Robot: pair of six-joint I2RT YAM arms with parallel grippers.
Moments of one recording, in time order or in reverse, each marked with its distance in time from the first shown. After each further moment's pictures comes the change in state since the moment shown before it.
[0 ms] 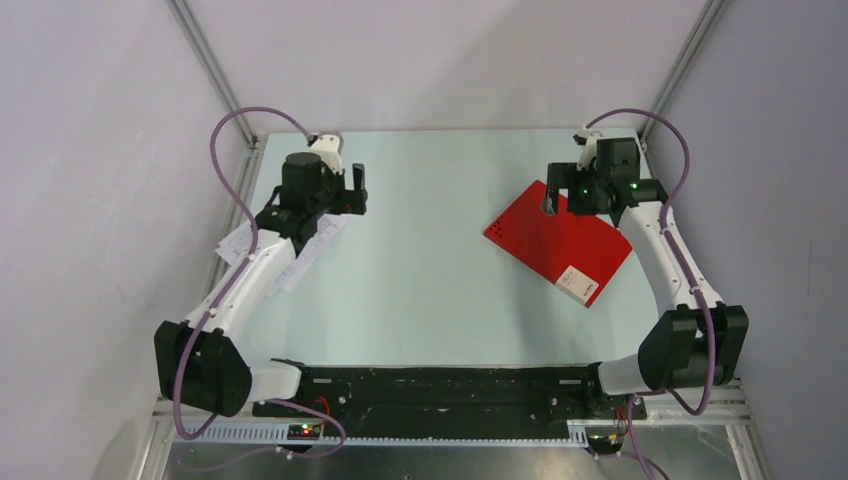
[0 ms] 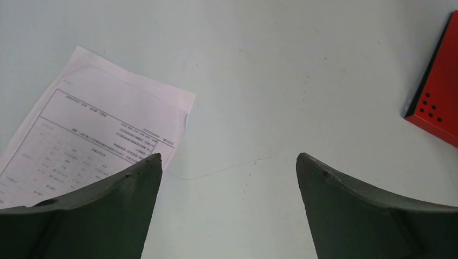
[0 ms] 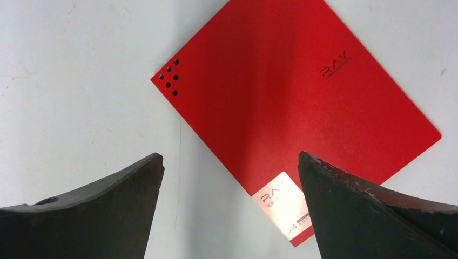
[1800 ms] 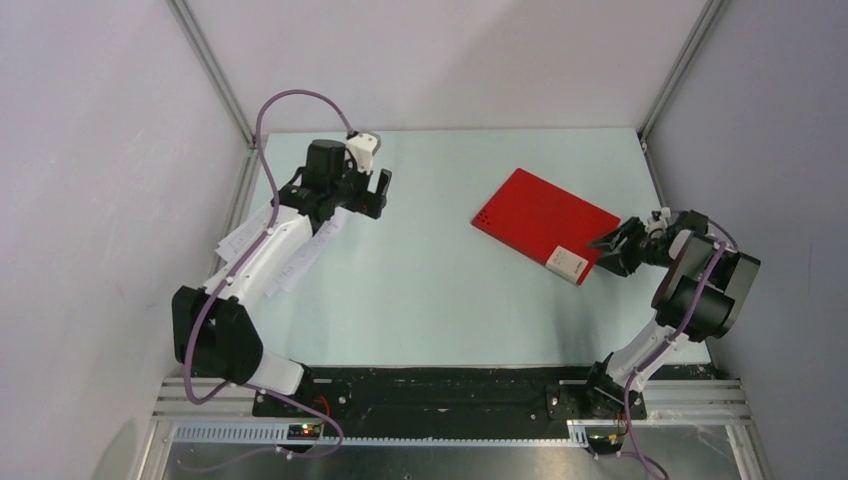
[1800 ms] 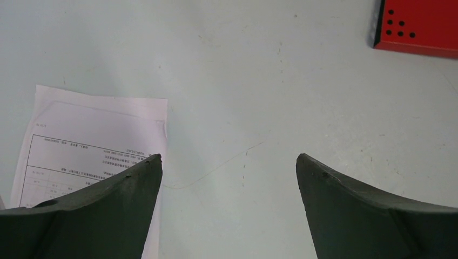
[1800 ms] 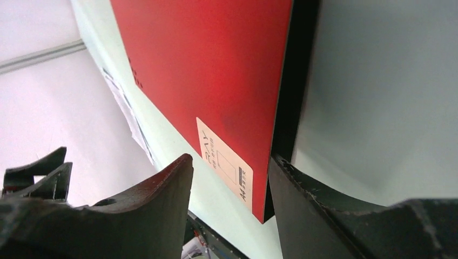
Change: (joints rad) left arm -0.069 0.166 0.161 -0.136 0.121 0.203; right arm -0.657 0.355 -0.335 0.210 -0.695 0.268
